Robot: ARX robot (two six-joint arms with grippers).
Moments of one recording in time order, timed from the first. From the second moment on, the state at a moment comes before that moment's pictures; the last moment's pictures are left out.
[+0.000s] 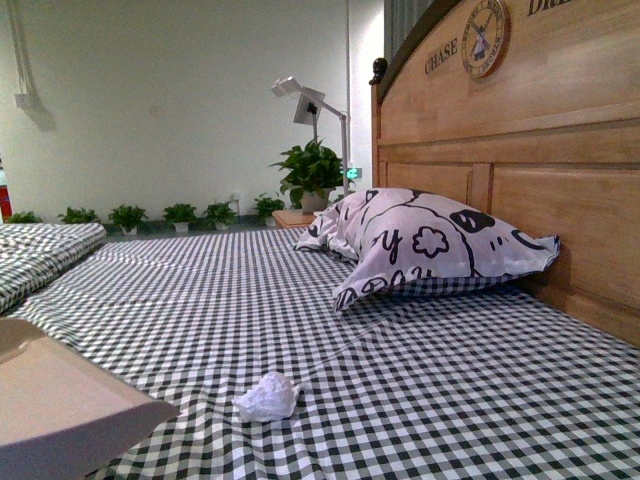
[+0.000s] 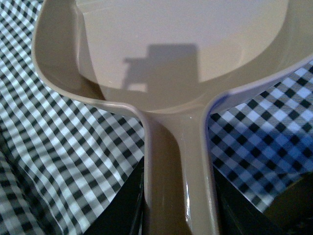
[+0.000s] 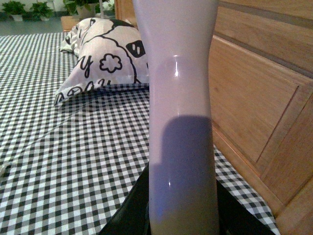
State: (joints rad) left arm 0.50 1.29 0.93 -0.57 0.68 1.09; right arm 0.44 0.77 0.66 0.06 0.51 0.00
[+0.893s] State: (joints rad) left arm 0.30 1.41 0.90 -0.40 0.63 1.10; right arm 0.44 0.77 0.66 0.06 0.51 0.00
